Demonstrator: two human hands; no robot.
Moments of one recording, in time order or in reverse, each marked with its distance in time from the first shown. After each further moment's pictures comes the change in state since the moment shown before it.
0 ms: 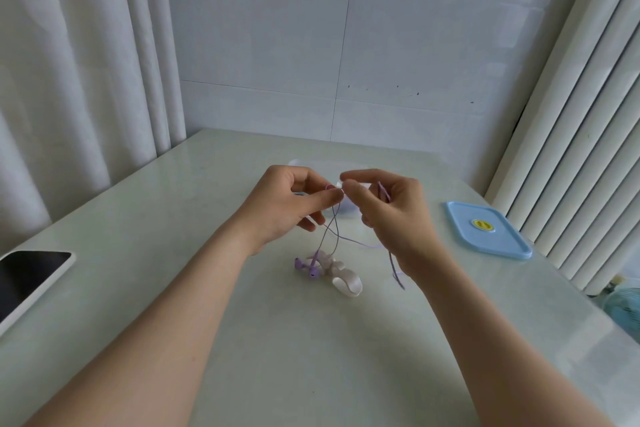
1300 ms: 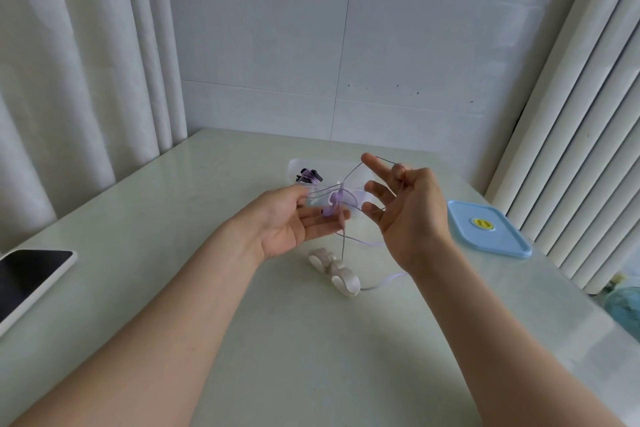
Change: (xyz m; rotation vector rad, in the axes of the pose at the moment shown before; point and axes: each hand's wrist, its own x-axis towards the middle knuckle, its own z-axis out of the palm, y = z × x) left_hand 0.007 -0.006 0.012 -0.747 -0.013 -0.566; right_hand 0.005 -0.015 -0.006 0.702 0.160 0.389
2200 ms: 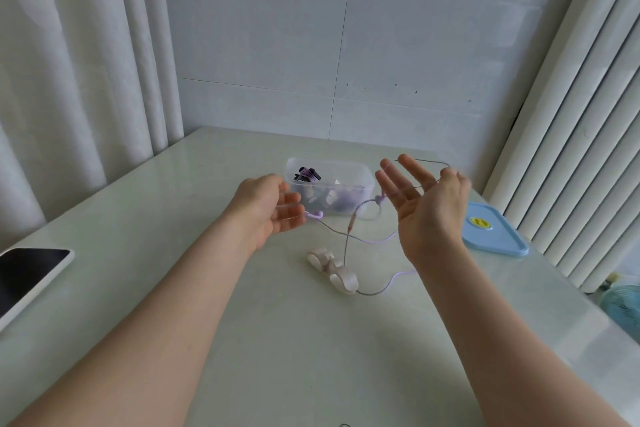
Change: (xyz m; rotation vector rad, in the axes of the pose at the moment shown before) left_hand 0.006 0.012 -0.010 0.191 0.423 0.171; right_hand 0.009 -0.006 -0.010 0.282 0.275 -0.201
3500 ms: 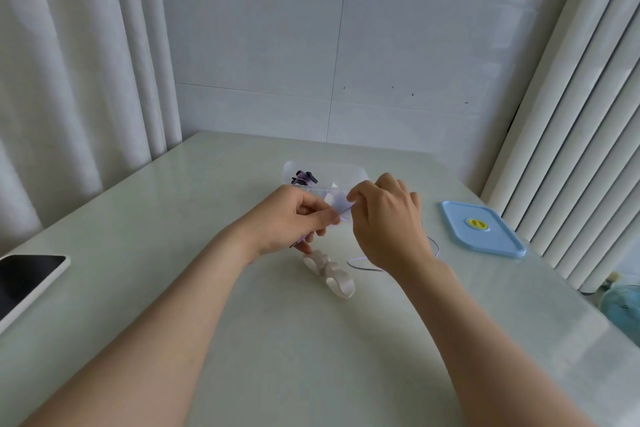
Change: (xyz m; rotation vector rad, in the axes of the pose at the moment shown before) left_hand -0.015 -0.012 -0.003 0.654 -0.527 0.443; right_hand 0.004 0.036 -0.022 -1.815 -0.416 -0.784
